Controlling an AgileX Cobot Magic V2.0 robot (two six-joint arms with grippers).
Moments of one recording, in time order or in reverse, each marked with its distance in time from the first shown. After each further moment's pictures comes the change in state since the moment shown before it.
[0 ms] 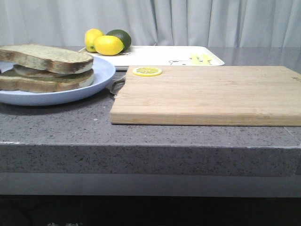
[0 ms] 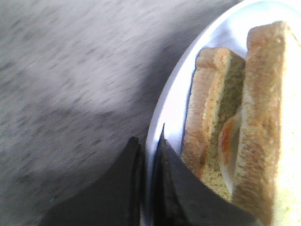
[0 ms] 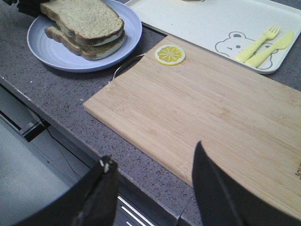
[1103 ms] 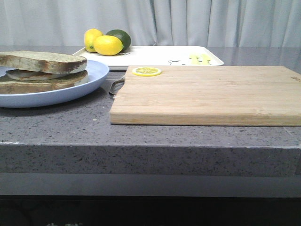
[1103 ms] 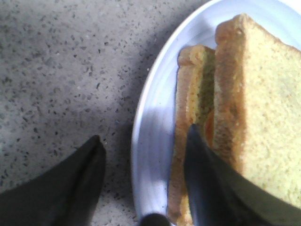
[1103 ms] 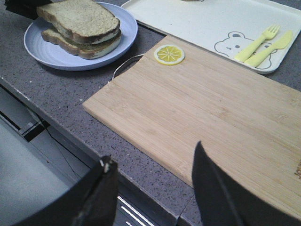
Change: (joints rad) left arm 0.020 -0.058 0.036 0.099 -0.016 -0.026; right arm 0.000 0.000 0.000 0.000 0.000 0.000
